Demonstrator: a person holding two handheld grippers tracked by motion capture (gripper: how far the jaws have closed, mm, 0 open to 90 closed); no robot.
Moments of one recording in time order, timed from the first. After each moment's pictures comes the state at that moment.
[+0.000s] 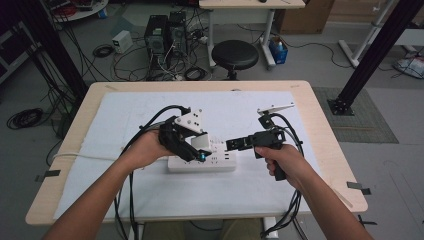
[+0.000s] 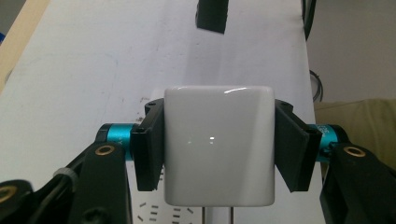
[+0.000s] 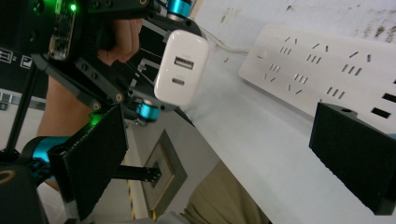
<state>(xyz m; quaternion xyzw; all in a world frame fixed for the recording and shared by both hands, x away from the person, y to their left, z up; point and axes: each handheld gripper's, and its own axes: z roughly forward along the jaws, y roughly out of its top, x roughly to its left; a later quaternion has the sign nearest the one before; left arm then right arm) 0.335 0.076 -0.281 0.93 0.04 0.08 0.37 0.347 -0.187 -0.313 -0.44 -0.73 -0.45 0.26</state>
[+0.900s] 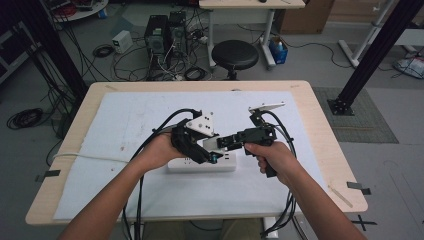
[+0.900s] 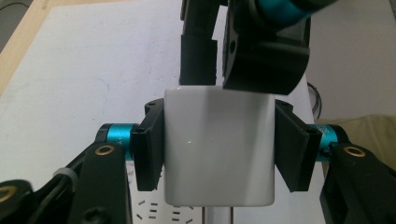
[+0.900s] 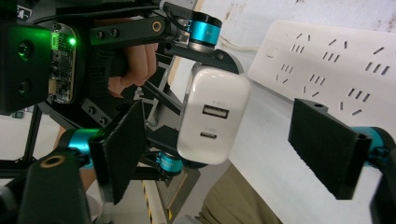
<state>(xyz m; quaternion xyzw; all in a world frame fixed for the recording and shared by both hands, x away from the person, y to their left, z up) 0.337 0.055 -0.292 0.92 0.02 0.08 0.39 0.356 -0.169 -0.318 -0.46 -0.72 -0.43 0.29</state>
